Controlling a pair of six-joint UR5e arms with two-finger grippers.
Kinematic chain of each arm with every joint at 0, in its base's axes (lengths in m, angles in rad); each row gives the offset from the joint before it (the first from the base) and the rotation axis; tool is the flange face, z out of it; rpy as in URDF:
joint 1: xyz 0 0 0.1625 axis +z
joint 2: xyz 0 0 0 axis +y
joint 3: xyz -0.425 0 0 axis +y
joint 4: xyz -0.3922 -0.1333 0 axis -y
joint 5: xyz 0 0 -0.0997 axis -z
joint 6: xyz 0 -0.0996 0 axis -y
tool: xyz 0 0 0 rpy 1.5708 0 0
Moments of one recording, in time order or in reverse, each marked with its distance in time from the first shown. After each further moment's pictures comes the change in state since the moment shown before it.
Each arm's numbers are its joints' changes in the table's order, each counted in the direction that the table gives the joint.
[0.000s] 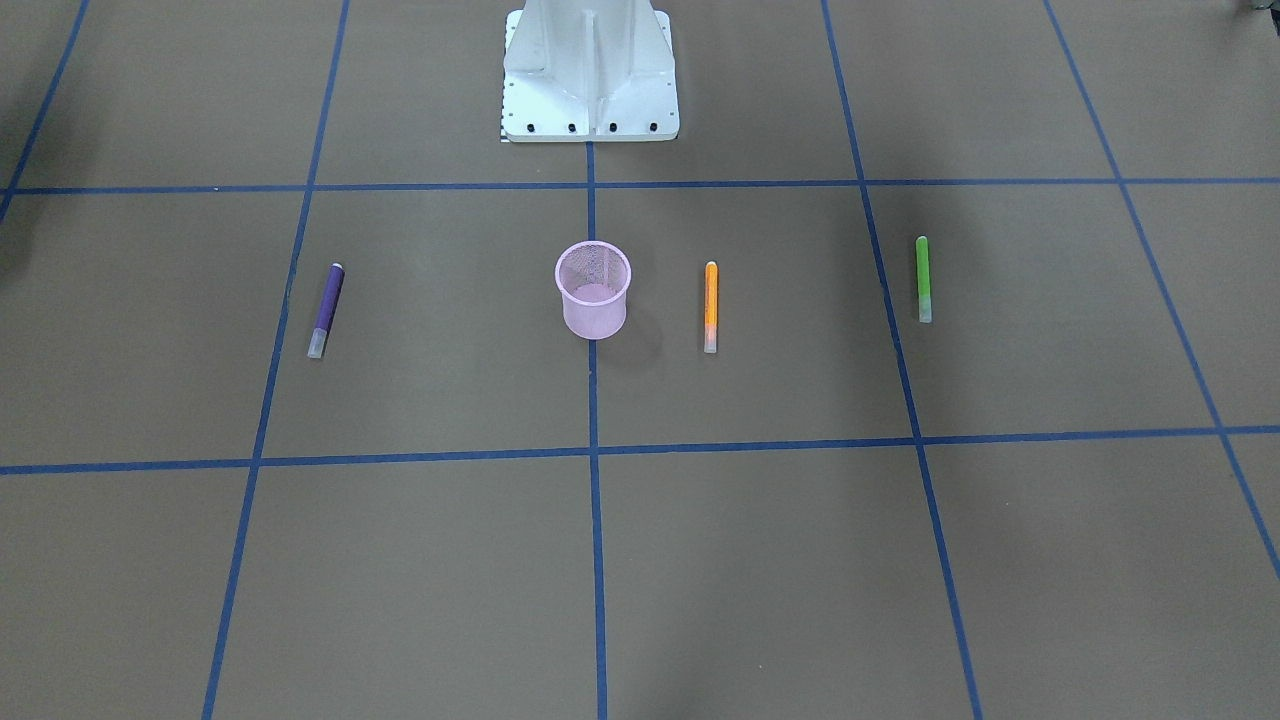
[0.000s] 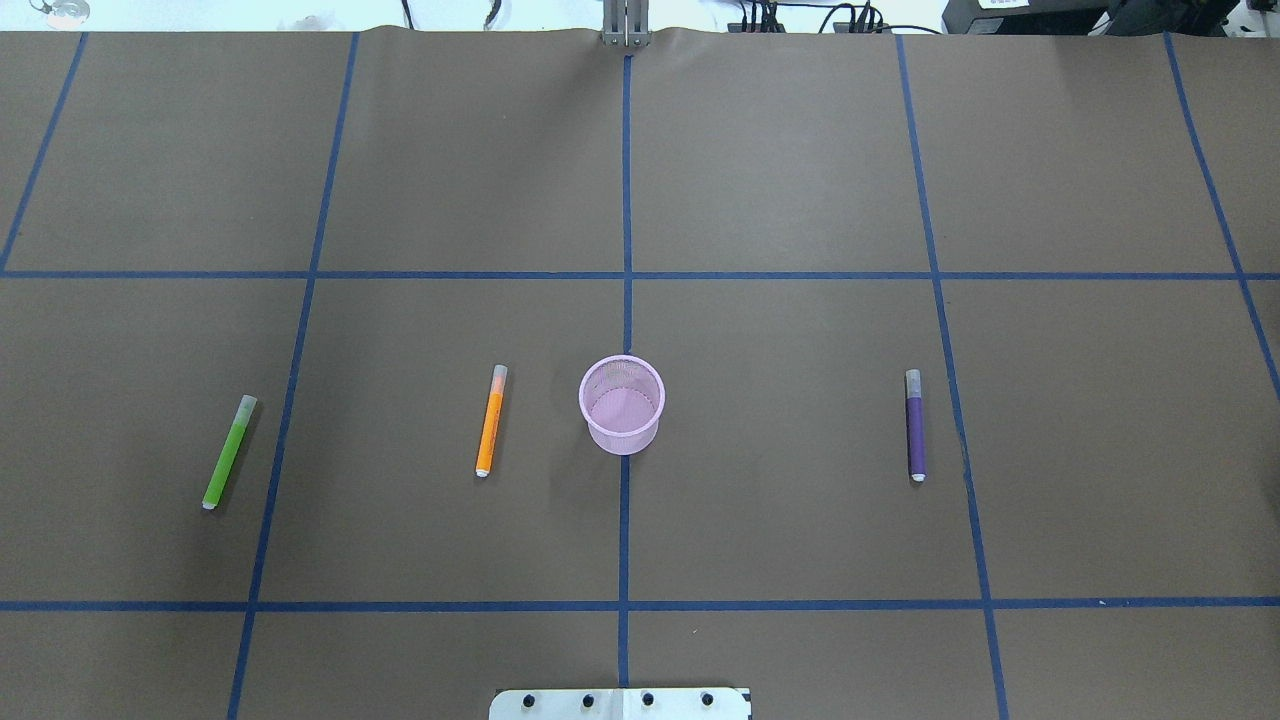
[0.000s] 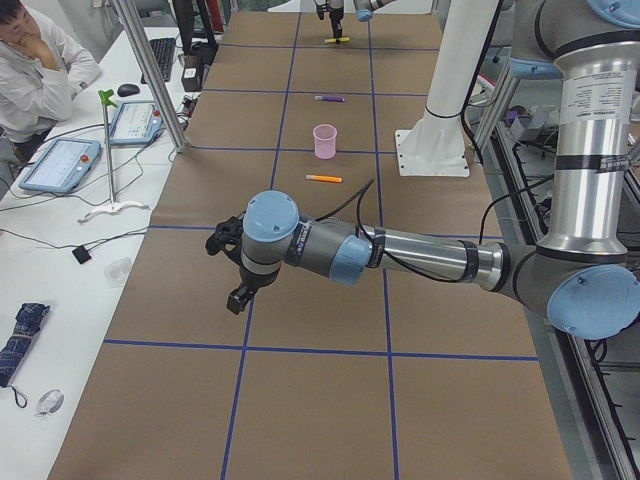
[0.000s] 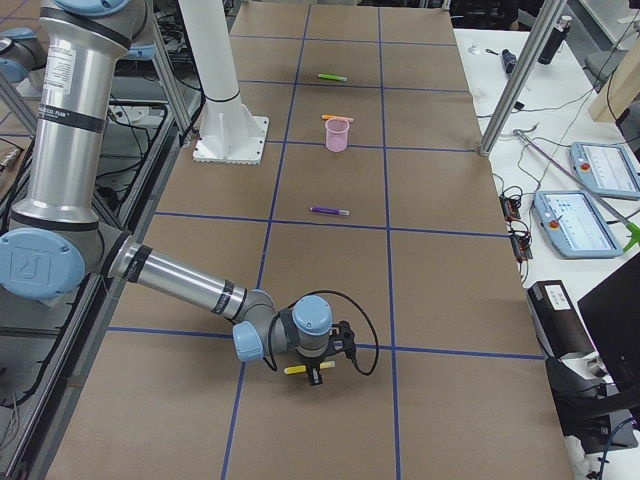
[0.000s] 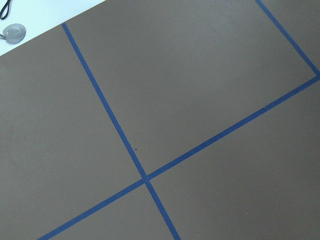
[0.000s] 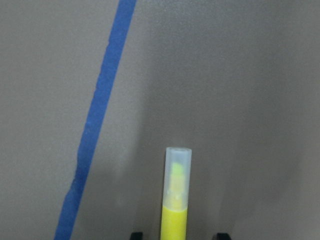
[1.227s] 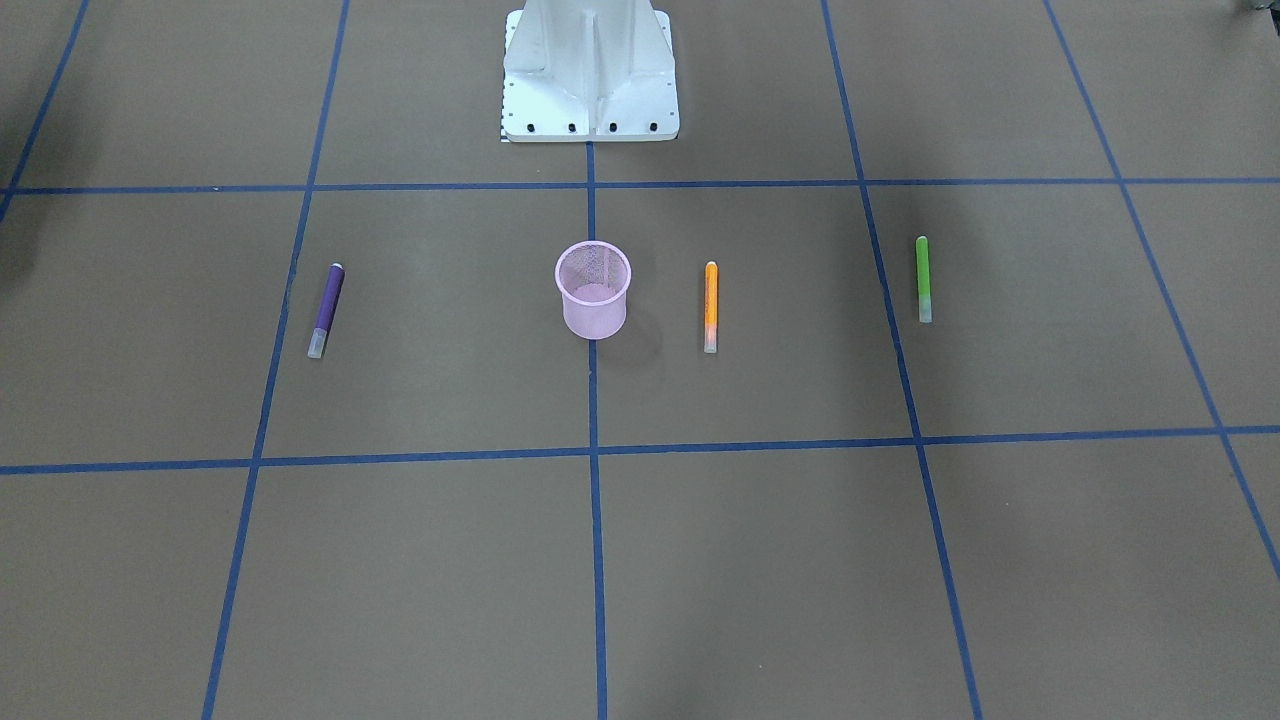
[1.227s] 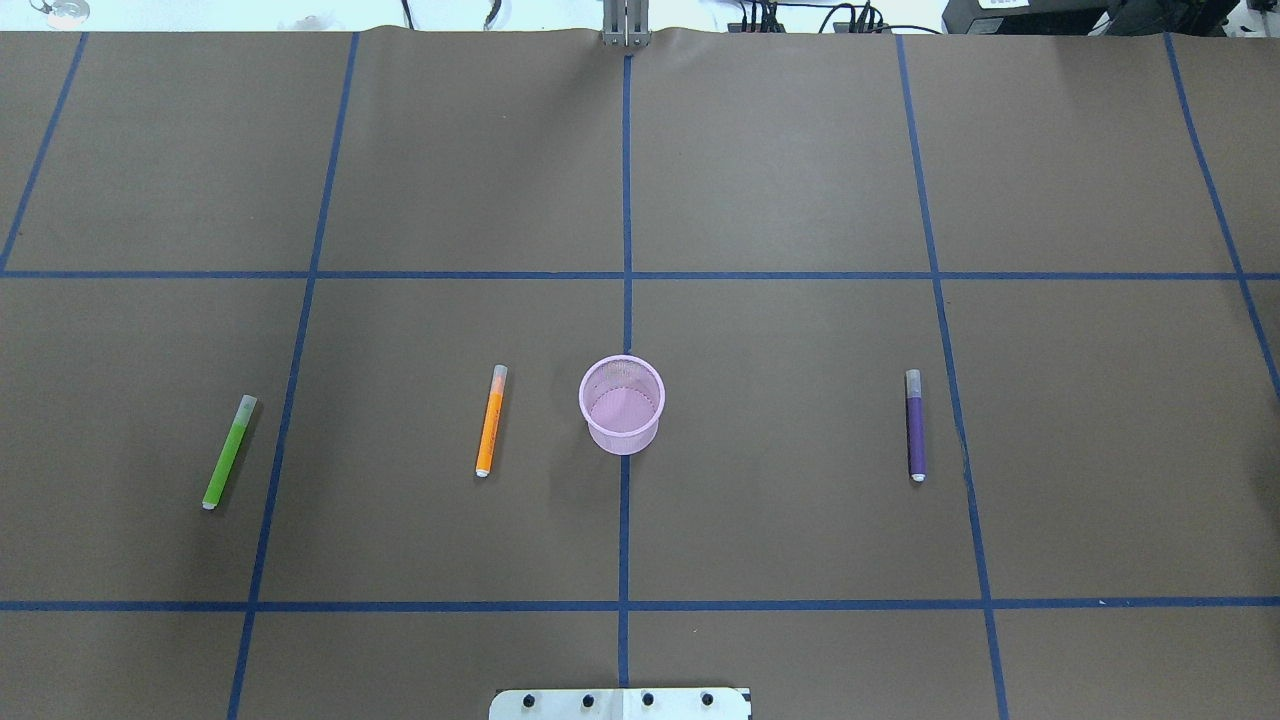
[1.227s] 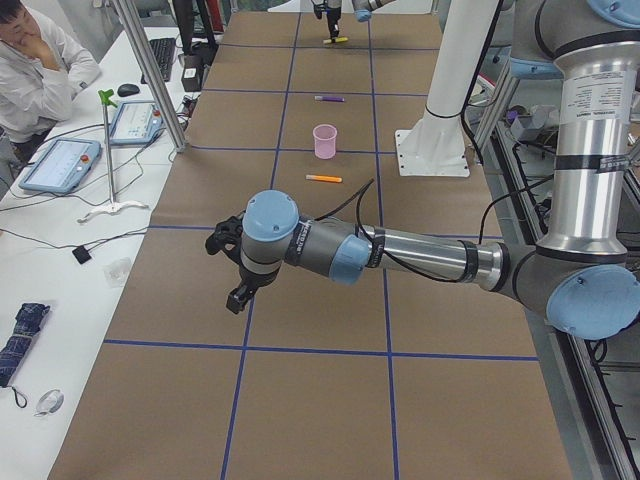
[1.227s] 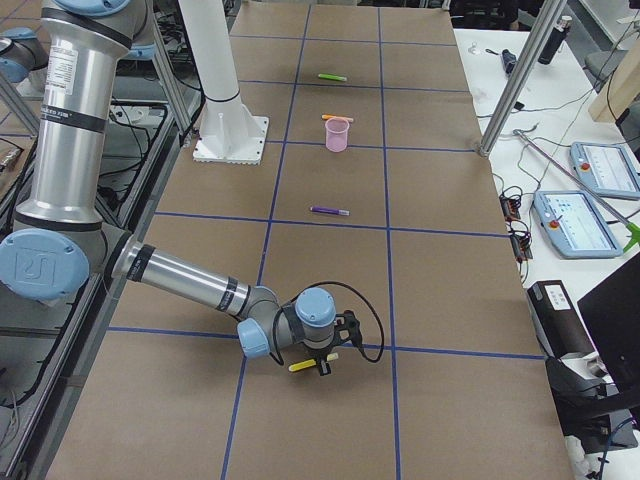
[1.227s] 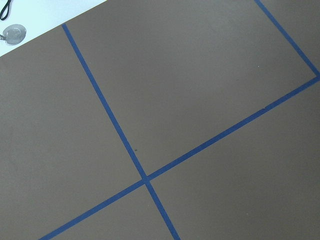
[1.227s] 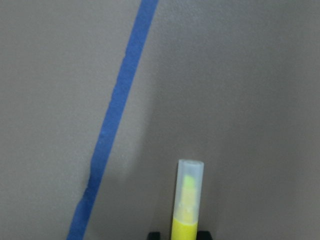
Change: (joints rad) left arm 0.000 0.001 0.000 0.000 0.000 -0.001; right arm -0.003 -0.016 -0.020 0.058 0.007 0.002
